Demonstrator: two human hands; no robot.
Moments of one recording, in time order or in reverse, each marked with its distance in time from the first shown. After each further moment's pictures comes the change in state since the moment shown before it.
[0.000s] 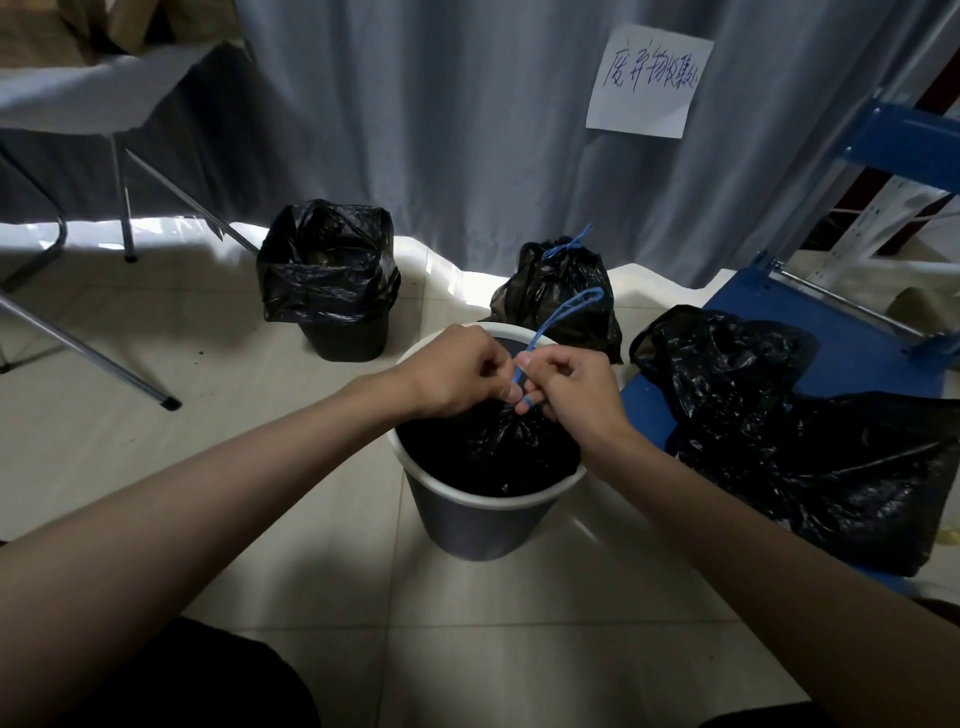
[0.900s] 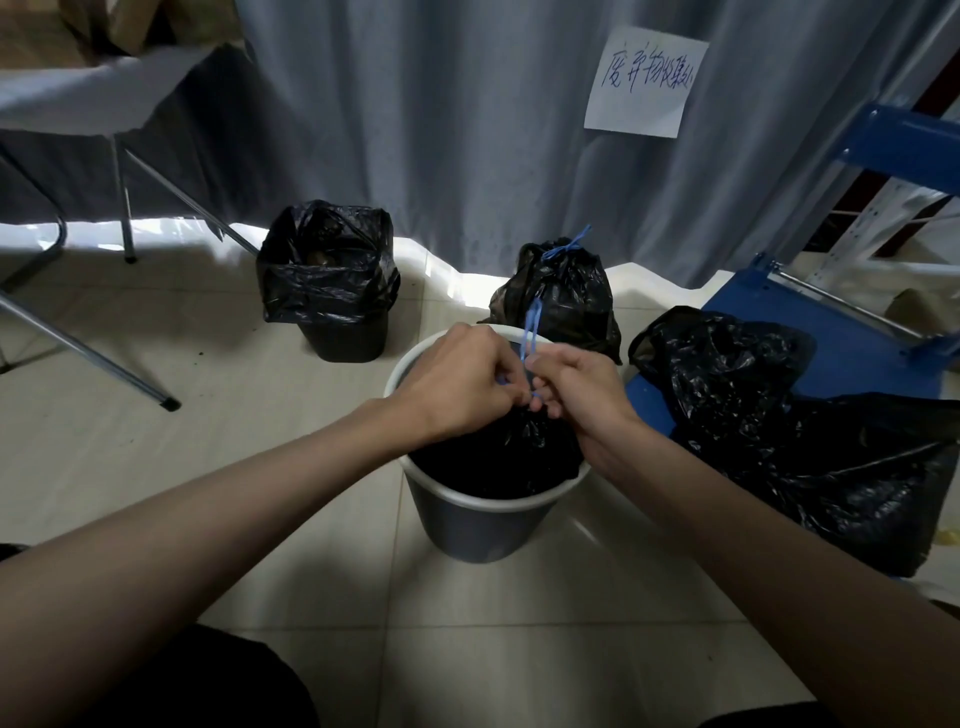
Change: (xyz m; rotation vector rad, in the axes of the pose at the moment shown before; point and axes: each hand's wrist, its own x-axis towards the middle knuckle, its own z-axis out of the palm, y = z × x) left_hand -0.019 0.024 0.004 0.012 0.199 0.013; right_hand 0.001 -0.009 -0.003 0.233 -0.027 0.209
